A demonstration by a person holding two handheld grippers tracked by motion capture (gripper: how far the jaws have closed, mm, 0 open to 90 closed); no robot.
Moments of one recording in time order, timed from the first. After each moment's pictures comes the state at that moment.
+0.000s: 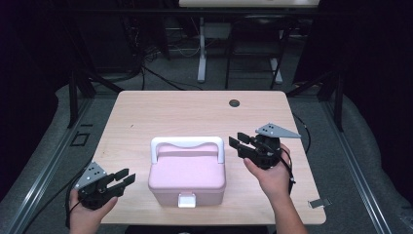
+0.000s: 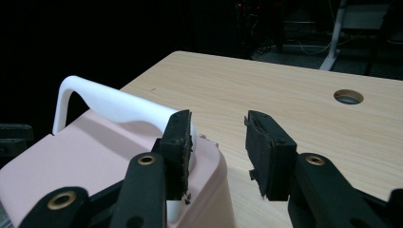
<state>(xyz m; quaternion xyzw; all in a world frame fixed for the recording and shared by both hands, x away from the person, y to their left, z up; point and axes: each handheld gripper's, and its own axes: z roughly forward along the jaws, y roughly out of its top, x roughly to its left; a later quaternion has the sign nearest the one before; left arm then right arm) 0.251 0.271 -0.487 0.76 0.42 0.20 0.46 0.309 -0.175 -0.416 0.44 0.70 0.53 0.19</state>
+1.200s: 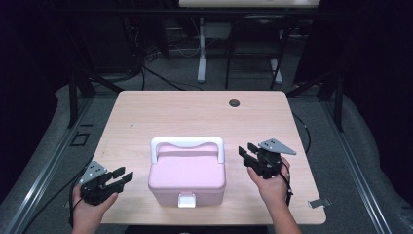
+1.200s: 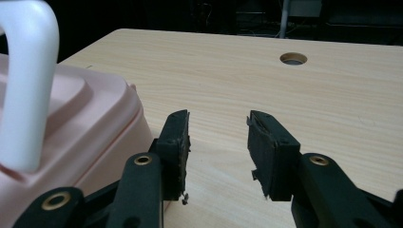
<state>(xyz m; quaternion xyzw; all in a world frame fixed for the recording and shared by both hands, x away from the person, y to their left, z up) 0.270 0.284 -0.516 0.75 0.45 0.21 0.44 0.315 -0.193 -0.490 0.49 0.68 0.48 0.25</state>
